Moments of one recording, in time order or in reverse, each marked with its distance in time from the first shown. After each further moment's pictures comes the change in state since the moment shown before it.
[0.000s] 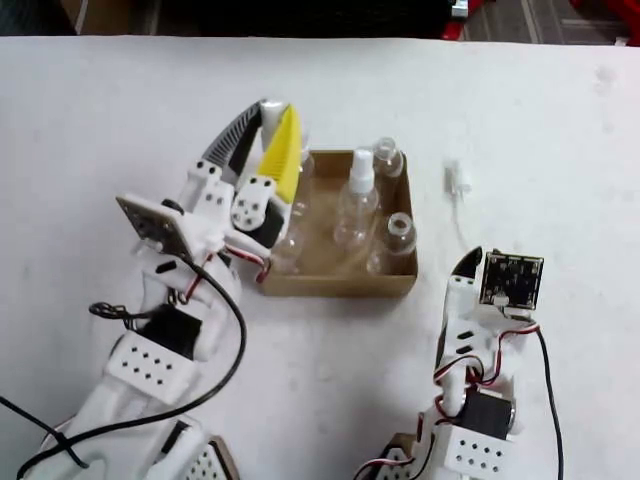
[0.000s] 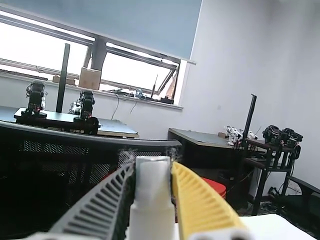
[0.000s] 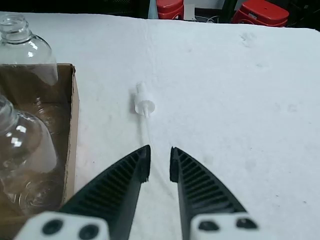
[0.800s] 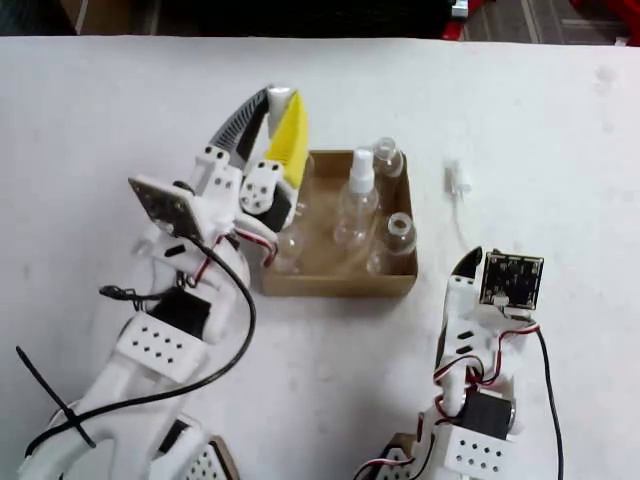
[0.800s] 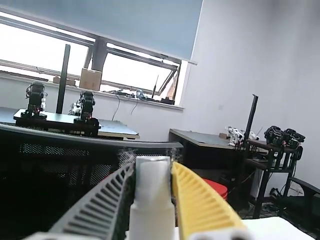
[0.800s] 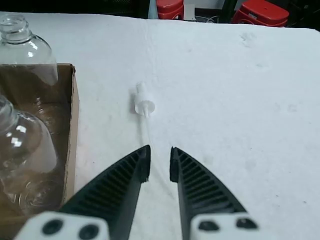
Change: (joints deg) left arm -0.1 7.7 -4.2 -3.7 -0.1; right arm 0.0 0.0 0.0 0.0 0.0
